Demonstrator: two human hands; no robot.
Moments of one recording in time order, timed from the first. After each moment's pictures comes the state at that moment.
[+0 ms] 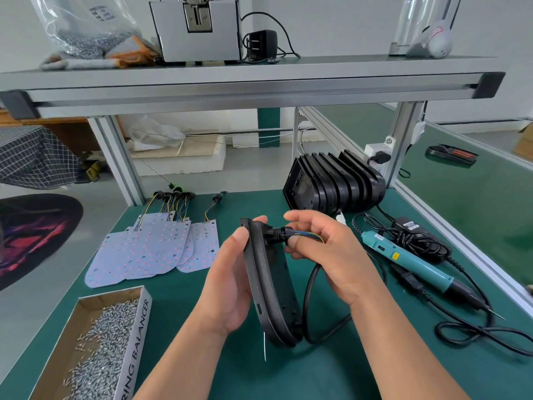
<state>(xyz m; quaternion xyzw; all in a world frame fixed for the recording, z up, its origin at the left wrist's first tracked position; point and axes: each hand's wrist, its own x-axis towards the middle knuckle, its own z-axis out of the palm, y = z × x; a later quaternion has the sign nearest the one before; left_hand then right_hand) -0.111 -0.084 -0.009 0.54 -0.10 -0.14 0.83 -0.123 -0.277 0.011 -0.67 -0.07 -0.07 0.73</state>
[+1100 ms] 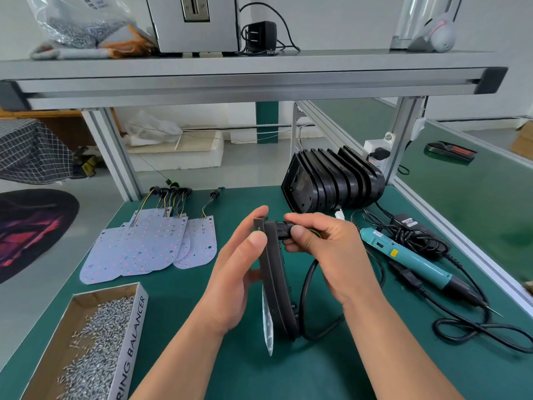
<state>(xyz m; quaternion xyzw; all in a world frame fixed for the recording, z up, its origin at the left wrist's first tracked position) -0.111 -0.085 -0.012 0.63 -0.18 -0.09 0.75 -0.124 -0.273 0.005 -0.67 -0.06 -0.15 0.73</state>
